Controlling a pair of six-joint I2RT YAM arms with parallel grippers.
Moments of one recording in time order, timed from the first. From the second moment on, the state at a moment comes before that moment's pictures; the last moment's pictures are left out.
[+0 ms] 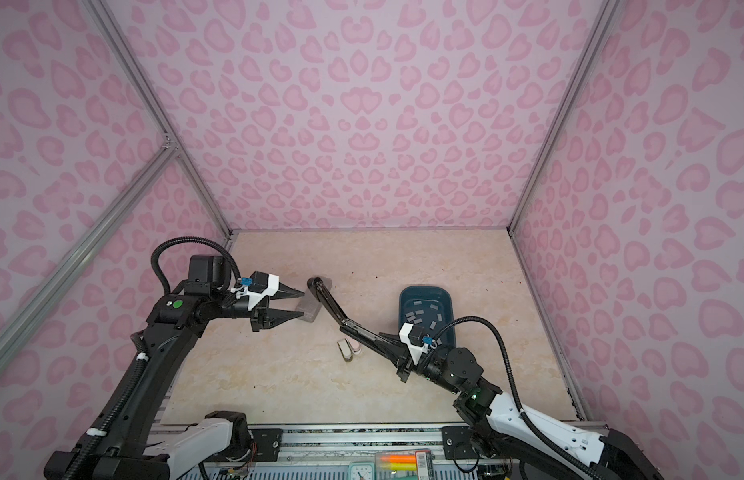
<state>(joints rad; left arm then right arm) -0.10 1.10 1.14 -0.83 1.19 0.91 0.85 0.74 0.18 0.63 -0.20 0.10</state>
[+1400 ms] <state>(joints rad) -0.68 1.21 1.06 -0.12 0.10 0.11 0.97 0.75 0.28 0.45 0.14 0.12</state>
